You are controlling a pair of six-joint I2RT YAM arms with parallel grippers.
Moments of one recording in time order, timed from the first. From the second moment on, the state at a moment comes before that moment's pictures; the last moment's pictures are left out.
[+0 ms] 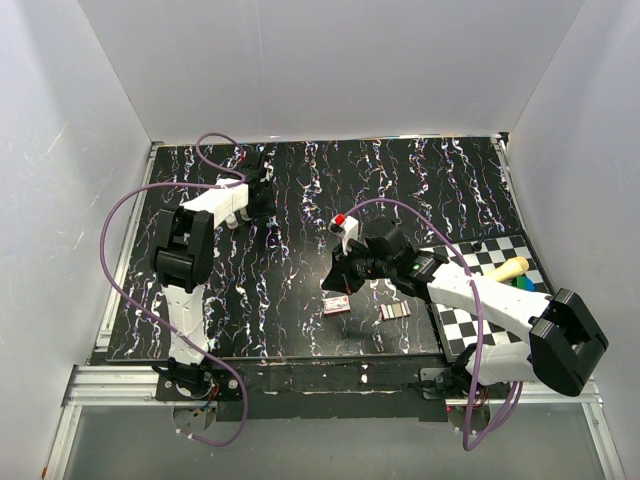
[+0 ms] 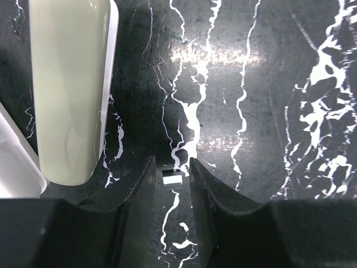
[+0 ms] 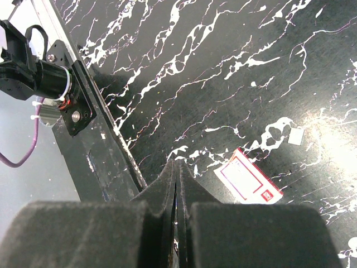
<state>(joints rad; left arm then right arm) -0.29 2.07 1.52 -0.47 -0.08 -0.35 0.86 1.29 0.81 -0.08 -0.44 0.31</state>
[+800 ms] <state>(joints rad) -0.31 2.09 1.48 -0.42 -0.12 -0.35 0.86 1.29 0.79 -0.07 -0.44 0.32</state>
